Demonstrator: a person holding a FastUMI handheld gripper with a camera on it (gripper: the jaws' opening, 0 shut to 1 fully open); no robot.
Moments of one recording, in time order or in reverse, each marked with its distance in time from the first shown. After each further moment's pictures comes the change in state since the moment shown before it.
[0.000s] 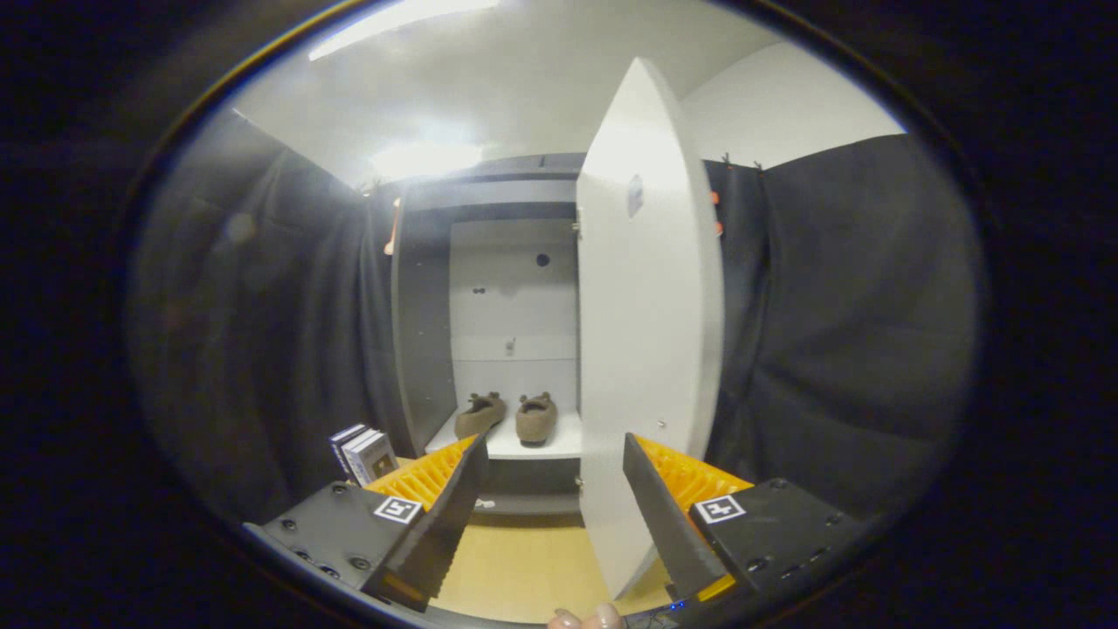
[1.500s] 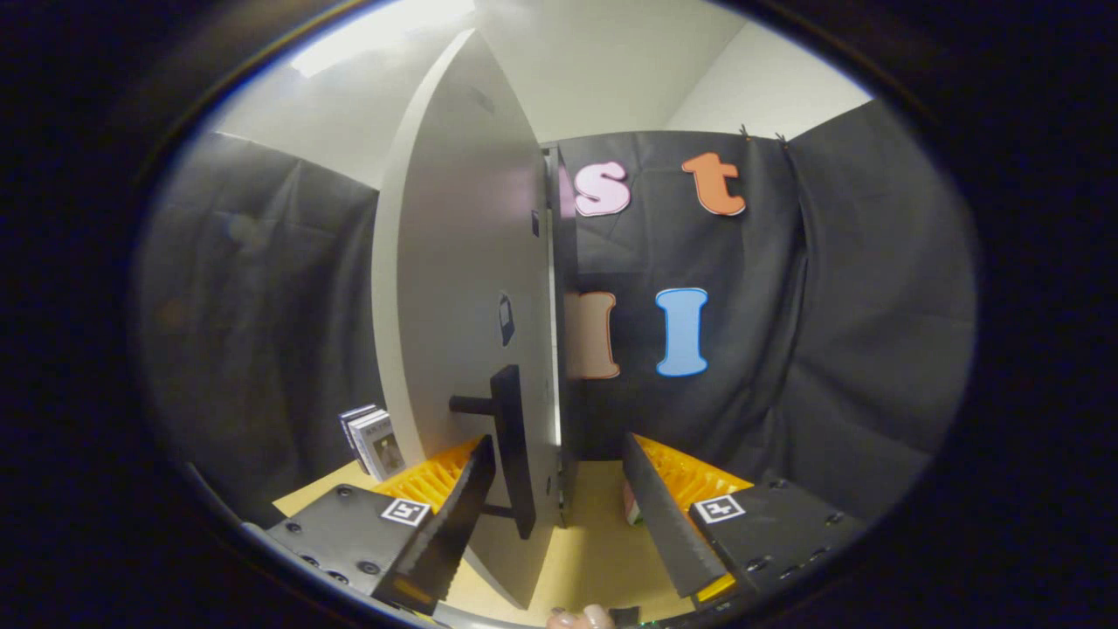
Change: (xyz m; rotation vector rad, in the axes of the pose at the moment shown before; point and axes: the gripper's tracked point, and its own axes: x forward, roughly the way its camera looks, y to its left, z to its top) arm 0.096 -0.096 -0.023 -0.017 0.043 0.294
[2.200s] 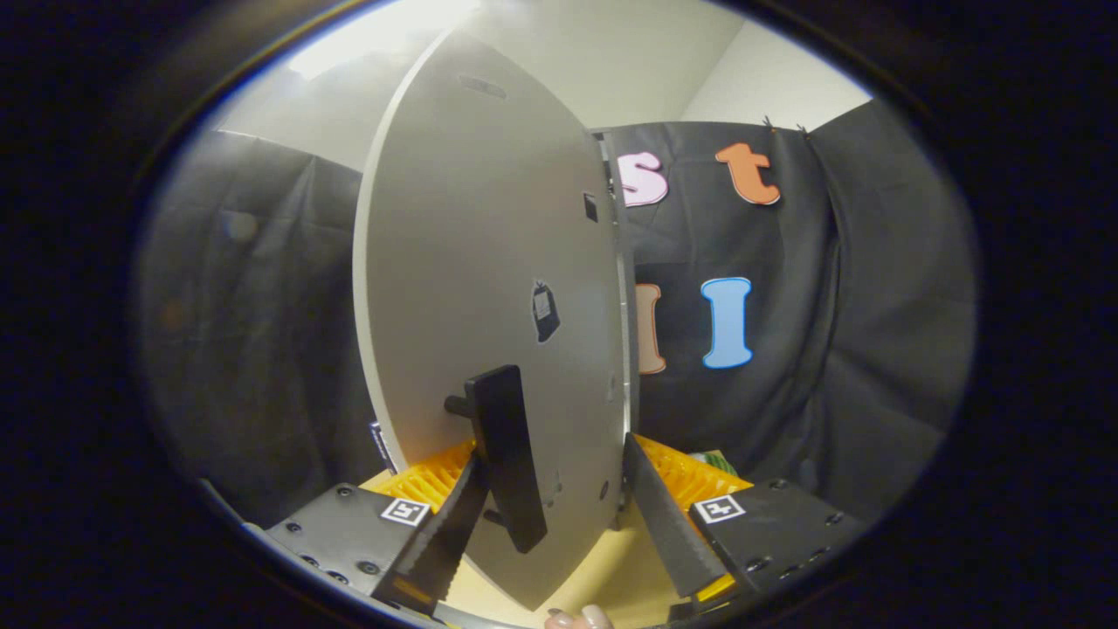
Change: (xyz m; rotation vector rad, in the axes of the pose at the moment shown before) arm 0.038 0.107 -0.013 0.045 0.026 0.051
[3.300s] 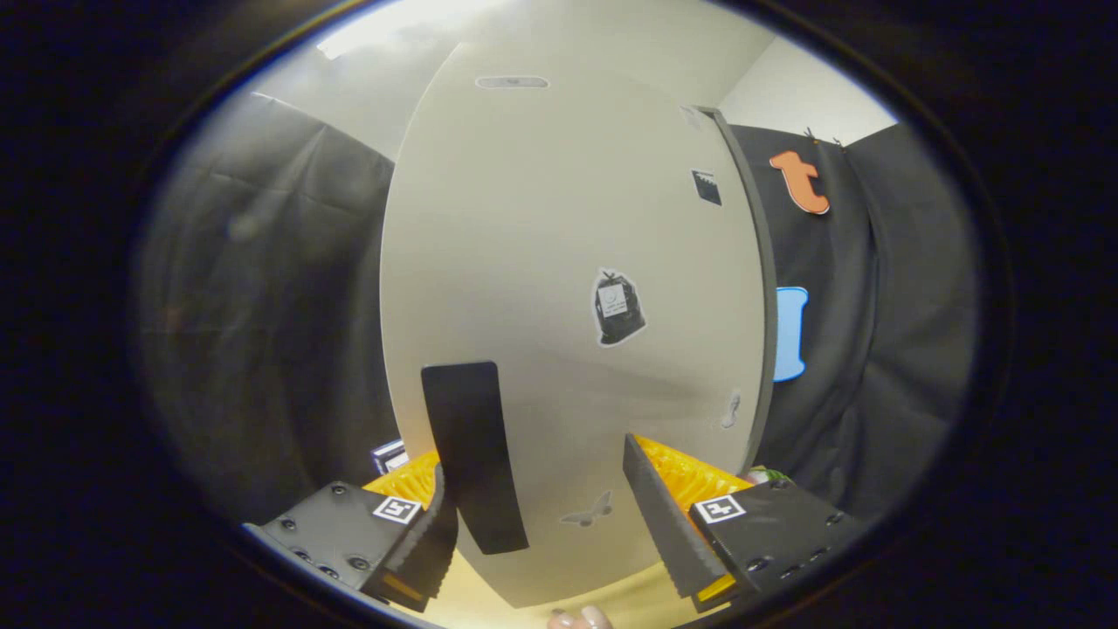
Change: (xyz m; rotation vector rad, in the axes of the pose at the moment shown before) arm 0.145 0.146 -0.010 -0.028 -0.058 -0.040
